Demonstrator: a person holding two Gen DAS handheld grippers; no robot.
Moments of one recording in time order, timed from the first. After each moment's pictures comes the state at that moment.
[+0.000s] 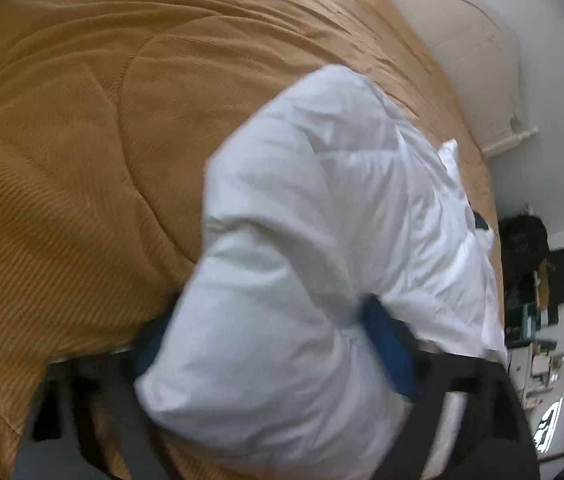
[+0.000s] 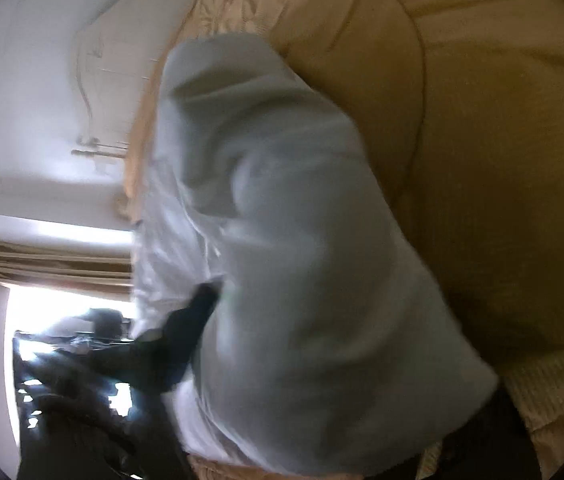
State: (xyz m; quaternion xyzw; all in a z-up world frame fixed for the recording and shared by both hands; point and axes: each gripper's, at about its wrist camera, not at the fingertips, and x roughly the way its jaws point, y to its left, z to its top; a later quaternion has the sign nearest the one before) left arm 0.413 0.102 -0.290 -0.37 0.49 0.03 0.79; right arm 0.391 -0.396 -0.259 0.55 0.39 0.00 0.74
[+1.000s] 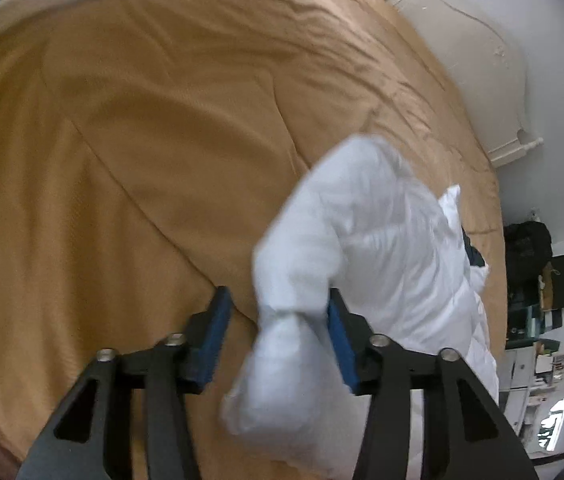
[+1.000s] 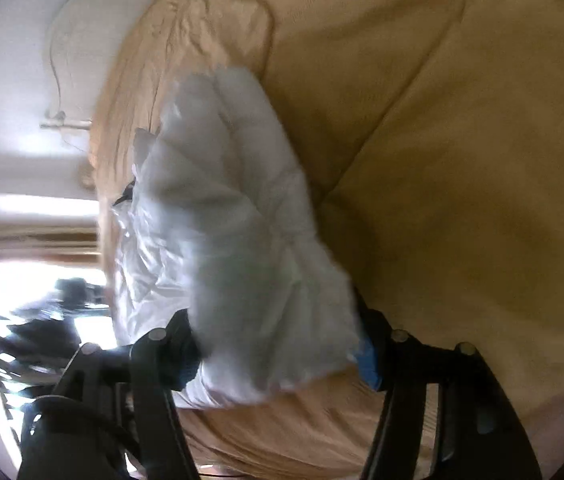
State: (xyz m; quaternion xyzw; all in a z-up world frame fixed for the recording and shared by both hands) left arm 0.305 0.156 -0.242 -0.35 0.49 0.06 0.80; right arm 0.223 -0.404 -0.197 0.47 0.49 -0.07 0.73
